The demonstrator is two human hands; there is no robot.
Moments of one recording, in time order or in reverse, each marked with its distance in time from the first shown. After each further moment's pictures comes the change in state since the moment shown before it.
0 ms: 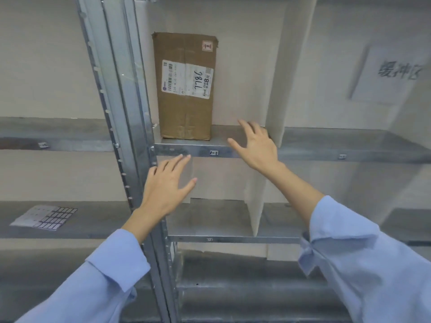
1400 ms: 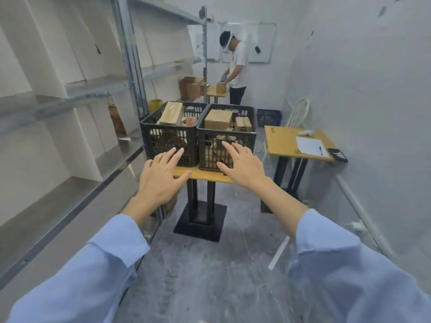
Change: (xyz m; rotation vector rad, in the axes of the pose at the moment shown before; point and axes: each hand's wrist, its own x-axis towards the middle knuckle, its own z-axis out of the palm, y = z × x) left_hand -0.114 0.993 0.108 -0.572 -0.224 1.188; right_hand -0.608 0.605 -0.514 -0.711 0.055 1.172
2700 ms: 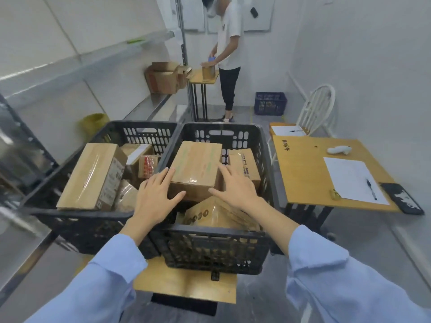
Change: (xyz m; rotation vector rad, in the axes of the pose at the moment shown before) left_hand 0.564 -0.035 0.337 -0.040 -0.160 -0.027; right_hand 0.519 0.265 0.232 0.231 -0.252 0.138
